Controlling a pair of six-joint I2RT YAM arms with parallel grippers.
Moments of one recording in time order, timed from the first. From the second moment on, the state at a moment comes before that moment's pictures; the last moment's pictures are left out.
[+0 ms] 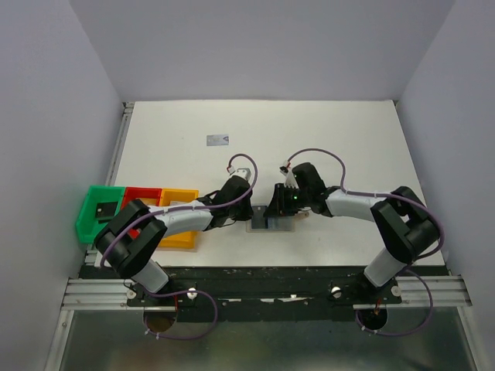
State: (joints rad) left arm -0.78 1.55 0.70 0.06 -0.05 -0.66; right arm 0.60 1.64 0.75 0.09 -0.48 0.58
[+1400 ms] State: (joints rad) left arm -0.78 1.56 0.72 0.03 -0.08 -0.68; right arm 0.57 1.69 0.72 0.17 -0.52 0.61
